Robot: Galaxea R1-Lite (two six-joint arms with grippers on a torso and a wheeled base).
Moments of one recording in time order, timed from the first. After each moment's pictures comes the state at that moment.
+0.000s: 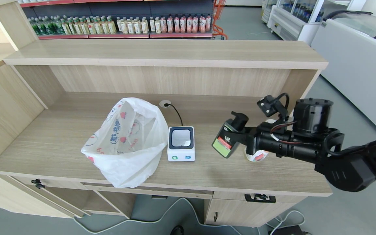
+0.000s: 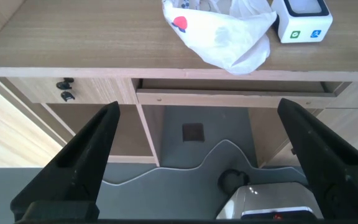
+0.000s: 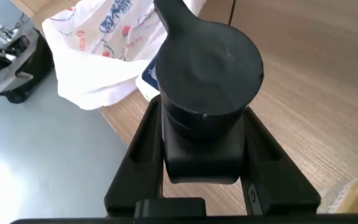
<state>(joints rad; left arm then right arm) -0.01 0.00 0.00 0.04 -0.04 0.03 0.41 1.85 -0.83 -0.86 0.45 -0.01</state>
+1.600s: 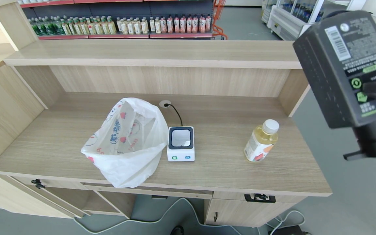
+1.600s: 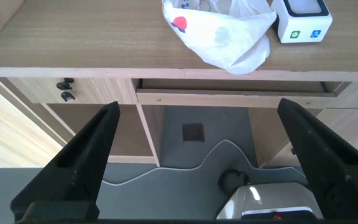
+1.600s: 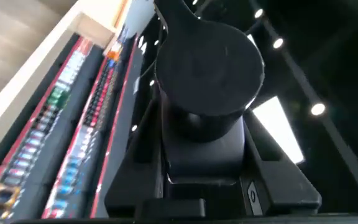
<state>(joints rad) -0.01 0.00 0.00 0.04 -0.04 0.03 0.27 1.22 -0.72 -0.84 1.16 -2.28</state>
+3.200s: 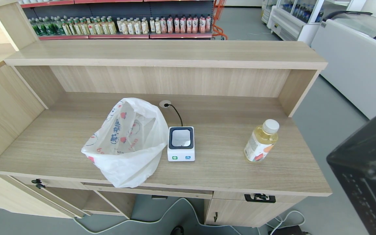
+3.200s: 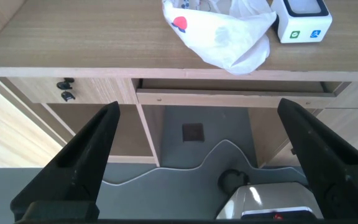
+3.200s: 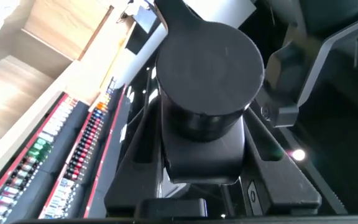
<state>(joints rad) -0.01 0.00 0.00 0.04 -0.04 0.03 0.43 0.99 -0.69 -0.22 1.21 -2.72</state>
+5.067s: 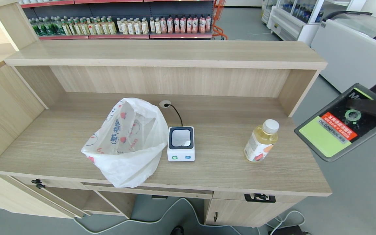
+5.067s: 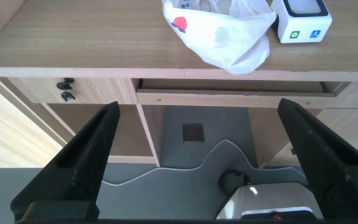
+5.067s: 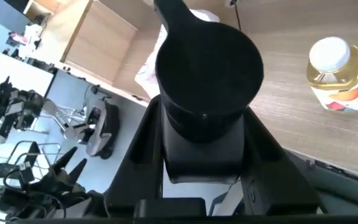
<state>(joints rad) -0.01 0.00 0.00 0.04 -0.04 0.03 0.23 1.03 -0.83 -0.13 0.49 0.47</state>
